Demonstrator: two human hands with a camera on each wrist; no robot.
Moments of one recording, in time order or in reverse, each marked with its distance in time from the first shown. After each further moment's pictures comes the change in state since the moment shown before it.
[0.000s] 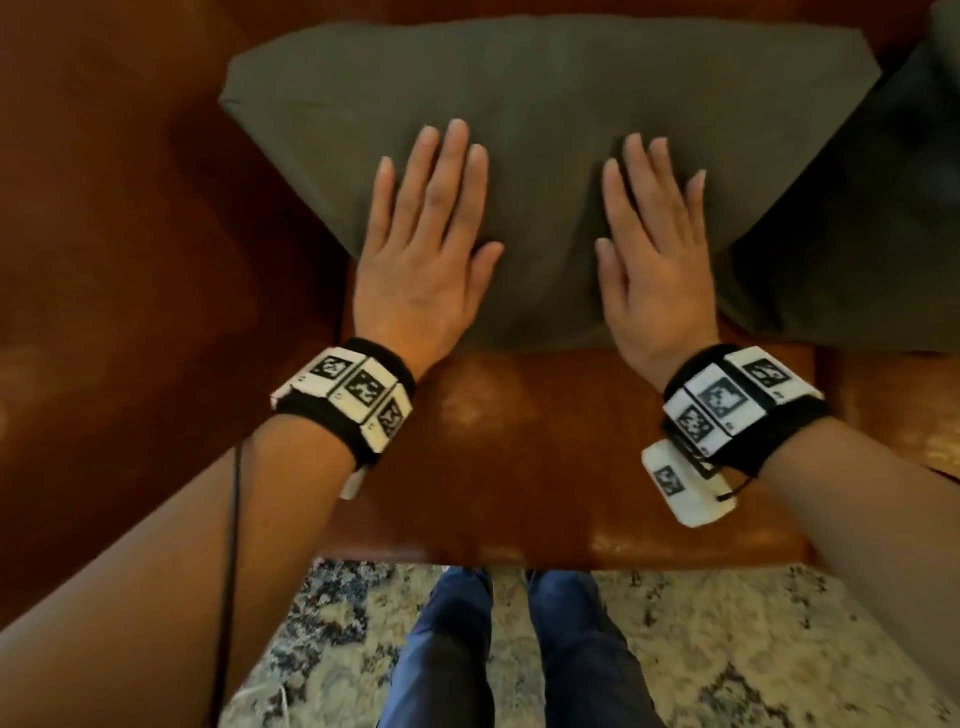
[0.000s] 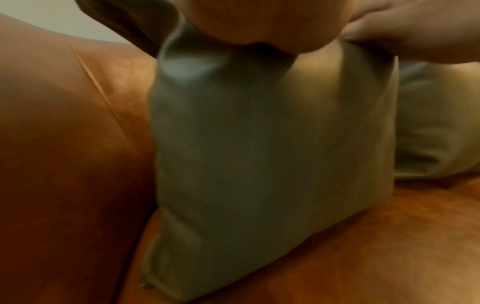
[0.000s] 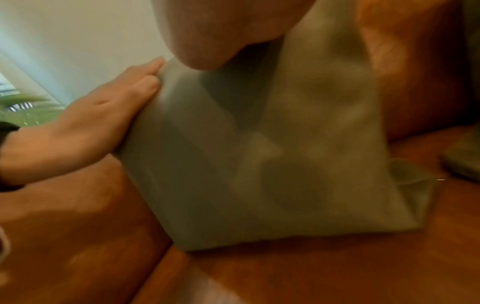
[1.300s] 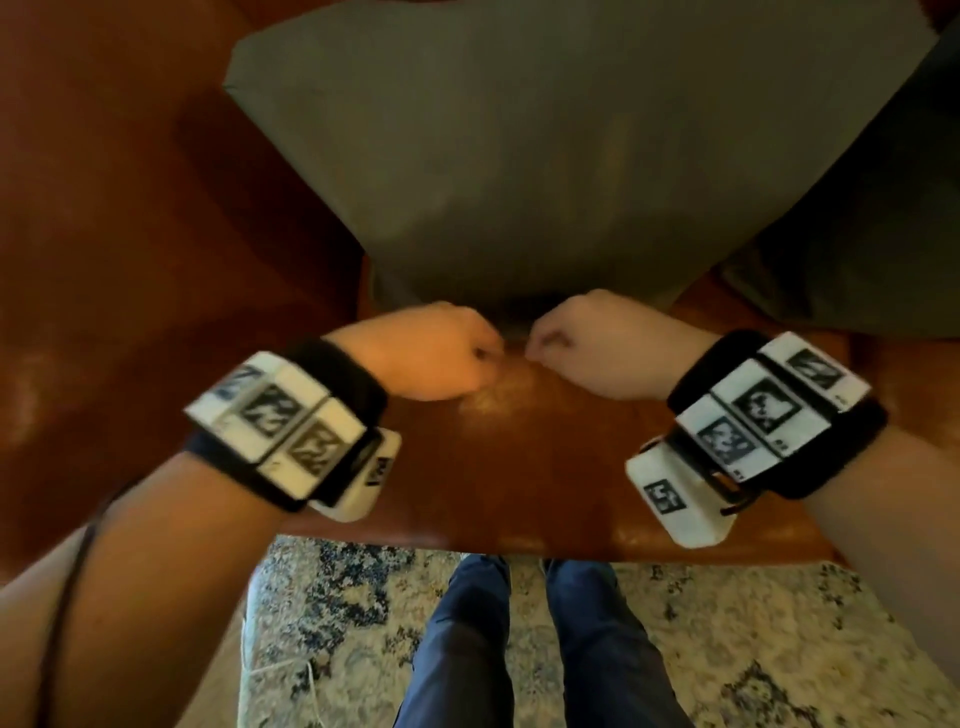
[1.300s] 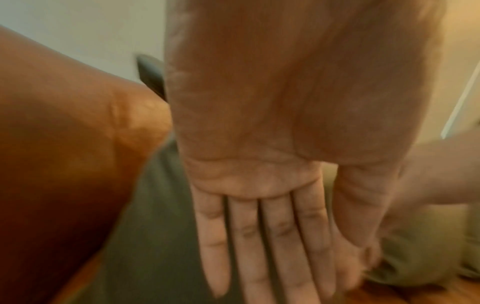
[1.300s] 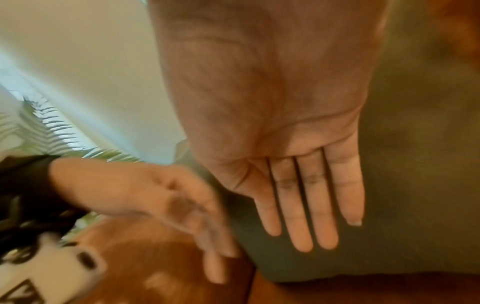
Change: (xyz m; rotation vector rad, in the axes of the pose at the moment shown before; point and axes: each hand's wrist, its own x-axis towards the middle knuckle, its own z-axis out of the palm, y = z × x) left_hand -0.003 0.014 -0.048 -0.444 -1.072 -0.055; right_hand 0.010 -0.050 -0.030 0.274 -1.010 0.154
